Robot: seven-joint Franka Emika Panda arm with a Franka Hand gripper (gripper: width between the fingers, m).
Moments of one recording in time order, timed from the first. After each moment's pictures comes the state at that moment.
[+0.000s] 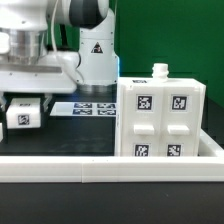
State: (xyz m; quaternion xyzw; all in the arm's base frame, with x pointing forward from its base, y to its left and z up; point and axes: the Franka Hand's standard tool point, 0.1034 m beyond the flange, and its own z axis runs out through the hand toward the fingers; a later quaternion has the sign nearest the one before) arm 0.432 -0.156 0.048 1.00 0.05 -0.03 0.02
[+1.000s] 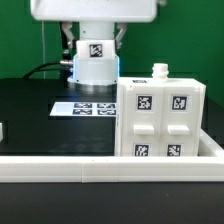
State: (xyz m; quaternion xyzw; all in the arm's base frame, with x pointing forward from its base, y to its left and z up) arm 0.535 -0.015 0.173 1.00 -0.04 -0.01 0.00
